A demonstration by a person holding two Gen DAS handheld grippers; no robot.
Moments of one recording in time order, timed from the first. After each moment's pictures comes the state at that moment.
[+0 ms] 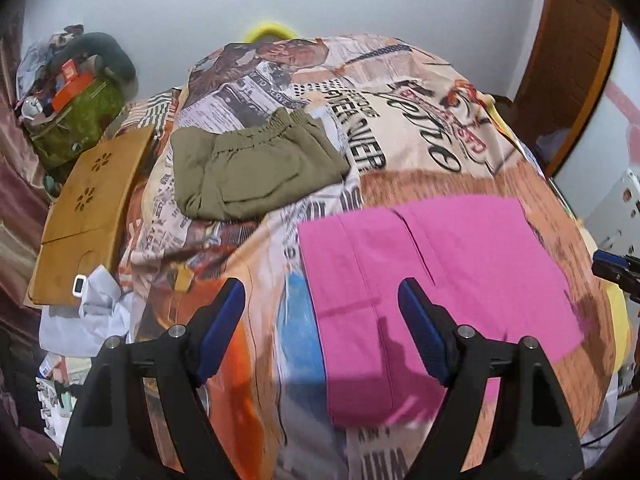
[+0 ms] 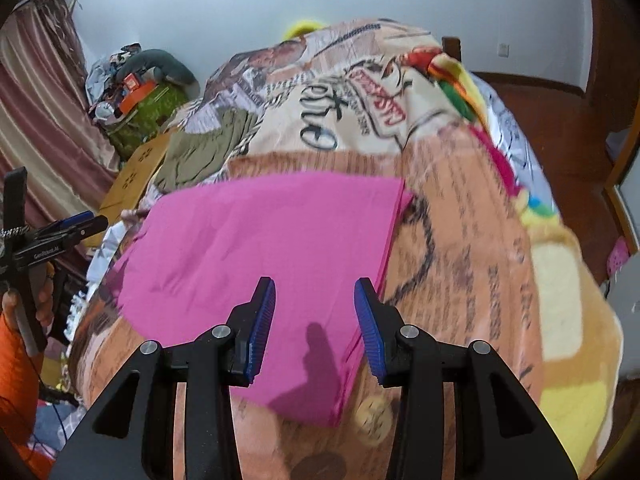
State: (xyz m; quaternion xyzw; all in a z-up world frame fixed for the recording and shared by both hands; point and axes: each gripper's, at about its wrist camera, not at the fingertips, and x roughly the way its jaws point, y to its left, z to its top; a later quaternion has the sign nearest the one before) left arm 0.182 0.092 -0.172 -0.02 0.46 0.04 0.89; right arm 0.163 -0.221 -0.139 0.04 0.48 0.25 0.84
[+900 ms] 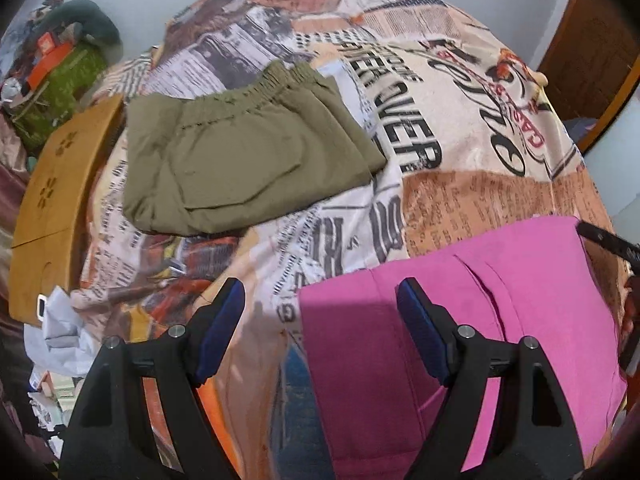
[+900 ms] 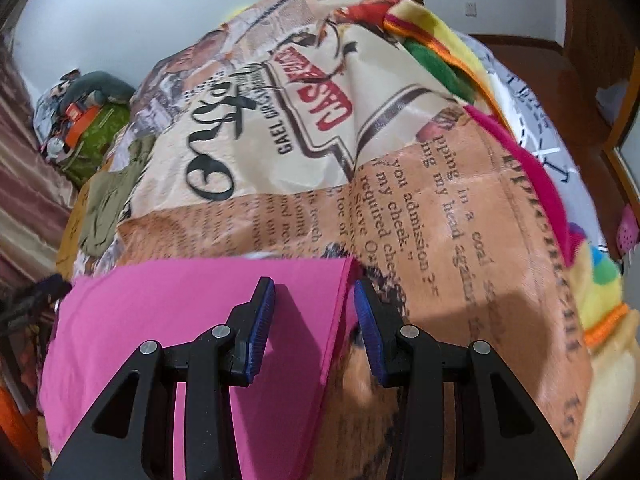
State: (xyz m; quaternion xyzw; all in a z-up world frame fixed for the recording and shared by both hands) left arm 0.291 0.111 -0.249 -0.03 0.53 0.04 0.84; right arm 0.307 -0.222 -0.227 0.09 0.53 0.19 0.82
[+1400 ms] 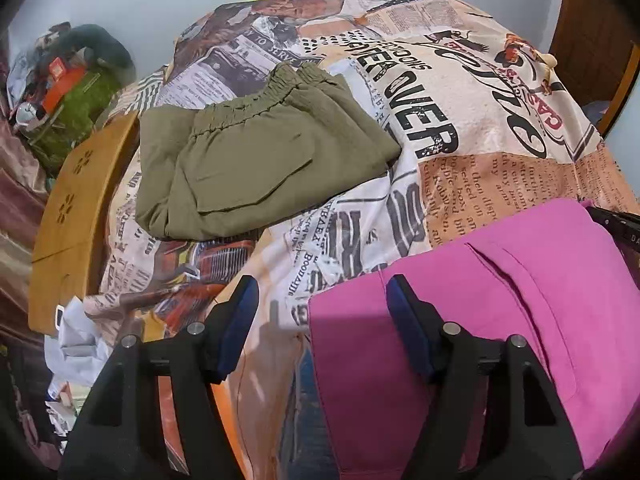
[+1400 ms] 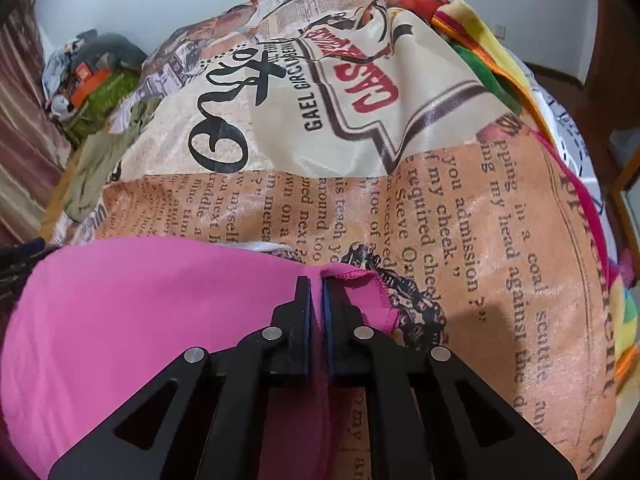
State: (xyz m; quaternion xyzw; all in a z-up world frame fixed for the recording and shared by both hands) left arm 0.283 0.105 -0.264 0.01 0.51 0.07 0.86; right arm 0.299 -0.197 -0.242 0.01 0.51 0.21 0.83
